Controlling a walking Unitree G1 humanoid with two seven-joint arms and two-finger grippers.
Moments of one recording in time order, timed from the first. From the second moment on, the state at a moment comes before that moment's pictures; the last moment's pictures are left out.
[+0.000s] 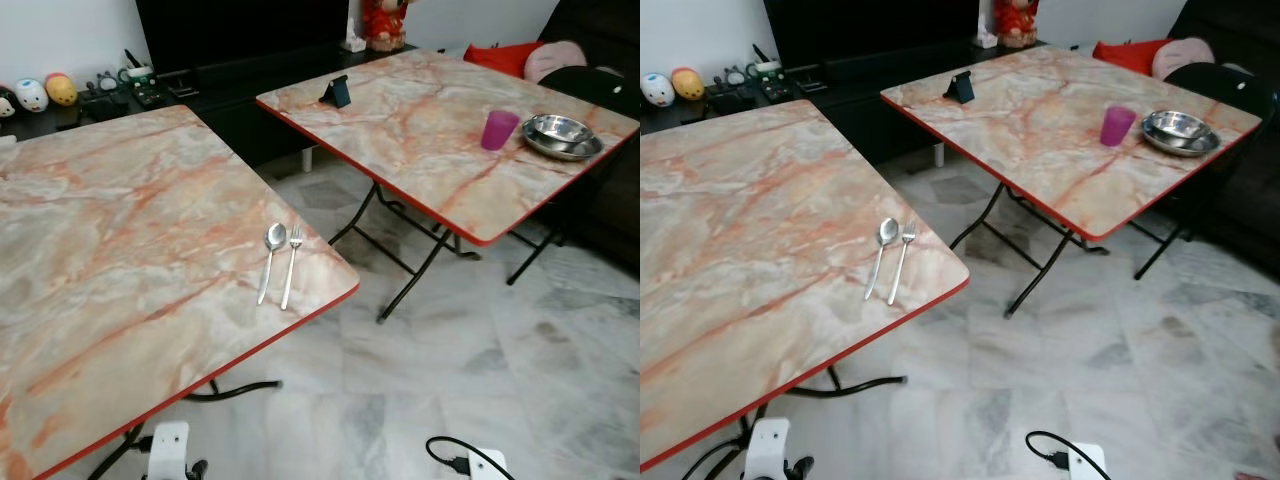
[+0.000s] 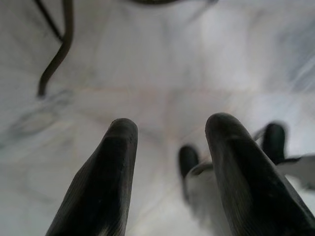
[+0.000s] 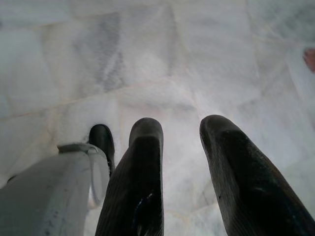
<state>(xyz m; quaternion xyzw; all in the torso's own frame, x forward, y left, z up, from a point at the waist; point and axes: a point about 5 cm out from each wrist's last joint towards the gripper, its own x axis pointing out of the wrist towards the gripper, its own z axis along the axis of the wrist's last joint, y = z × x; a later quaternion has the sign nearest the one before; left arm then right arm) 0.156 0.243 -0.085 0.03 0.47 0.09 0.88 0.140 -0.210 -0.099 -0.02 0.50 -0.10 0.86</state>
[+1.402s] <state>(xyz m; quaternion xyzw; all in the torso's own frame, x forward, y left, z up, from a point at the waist) 0.157 0.240 -0.085 0.04 0.48 0.08 0.87 0.140 -0.213 -0.098 -0.02 0.50 -0.10 0.86</state>
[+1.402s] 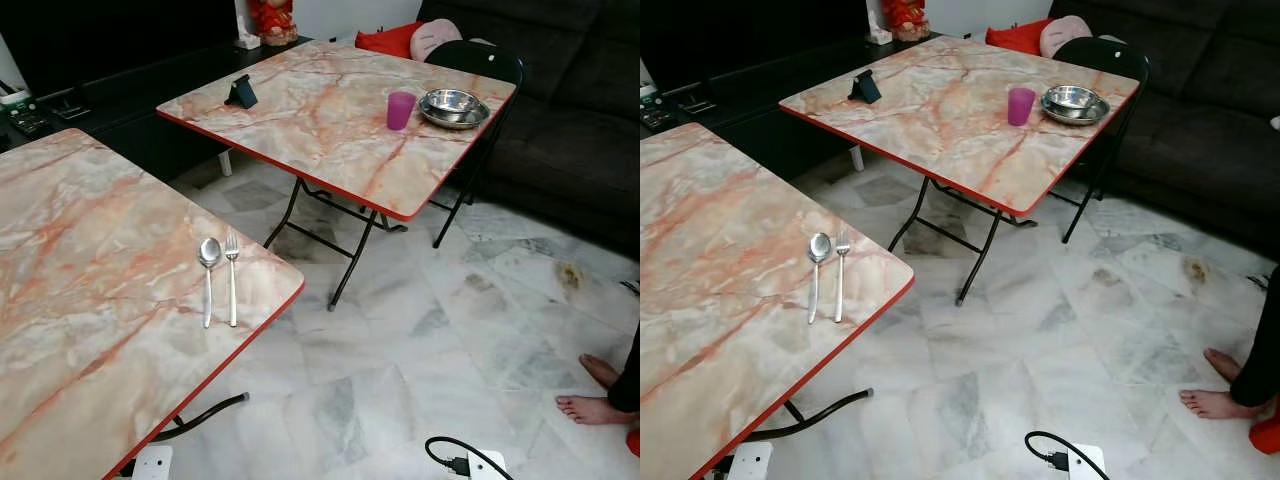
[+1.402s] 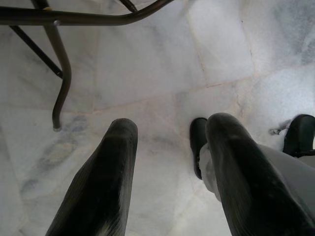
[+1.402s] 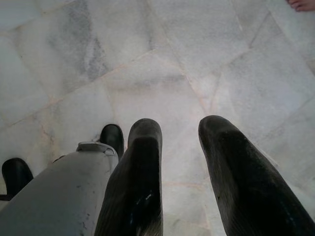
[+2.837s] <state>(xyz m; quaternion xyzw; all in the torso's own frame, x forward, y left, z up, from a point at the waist) 0.156 0.243 -0.085 0.05 0.48 0.08 0.87 0.141 -0.212 -0.098 -0.02 0.50 -0.10 0.86</state>
